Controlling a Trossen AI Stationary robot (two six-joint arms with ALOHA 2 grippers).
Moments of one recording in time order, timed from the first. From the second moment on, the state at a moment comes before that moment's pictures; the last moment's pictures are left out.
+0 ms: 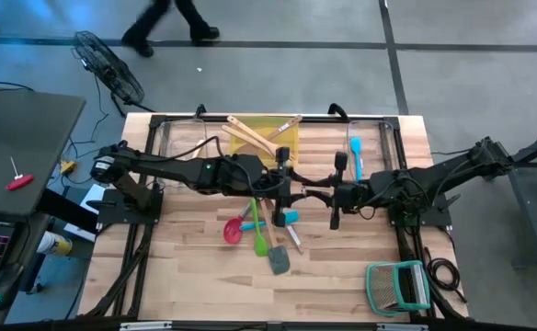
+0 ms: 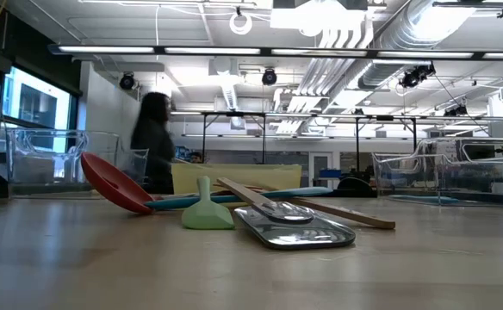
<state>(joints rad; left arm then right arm) -0.15 1.67 1.63 -0.10 -0.20 0.34 0.32 1.10 0.90 0.08 0.46 -0.44</state>
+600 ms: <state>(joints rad) -0.15 1.66 1.63 -0.13 -0.27 0.36 0.39 1.10 0.90 0.05 0.80 -0.35</state>
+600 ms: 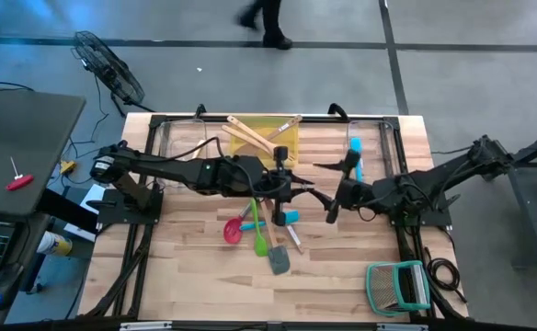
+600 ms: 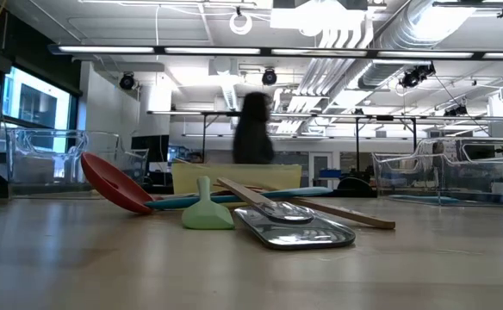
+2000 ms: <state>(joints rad) 0.13 1.33 1.63 -1.34 -0.87 -0.53 0.42 1.10 0.90 -0.13 0.83 -0.13</state>
